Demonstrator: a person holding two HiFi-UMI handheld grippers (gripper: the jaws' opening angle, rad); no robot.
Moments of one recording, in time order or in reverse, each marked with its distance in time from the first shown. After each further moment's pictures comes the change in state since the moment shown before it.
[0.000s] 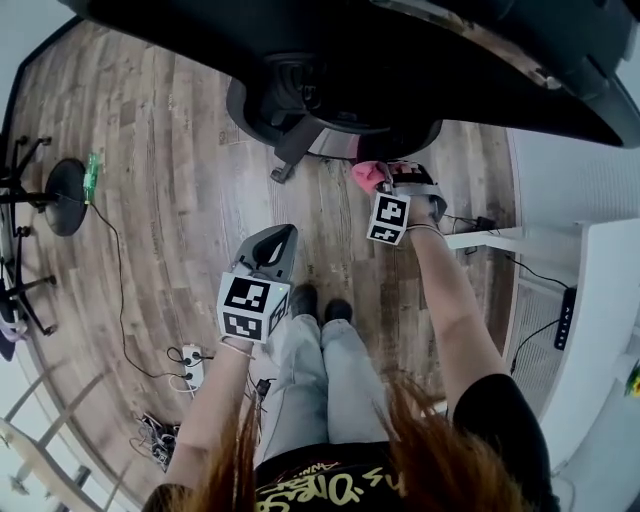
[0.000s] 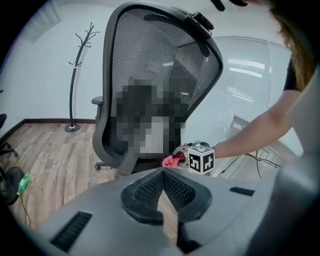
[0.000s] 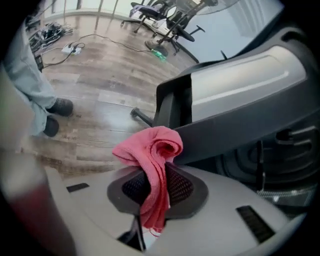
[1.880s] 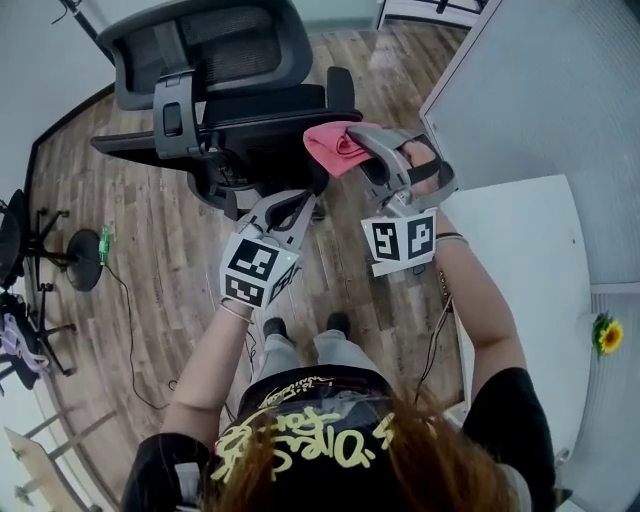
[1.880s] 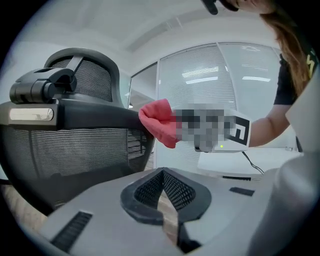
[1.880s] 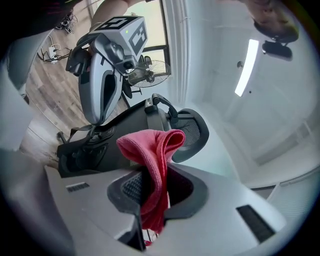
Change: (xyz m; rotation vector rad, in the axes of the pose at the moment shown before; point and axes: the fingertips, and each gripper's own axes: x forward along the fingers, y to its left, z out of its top) left arm -0.019 -0.290 0.284 0.367 -0.280 -0.189; right arm -0.488 -0.271 -0.153 0.081 -0.480 -0.891
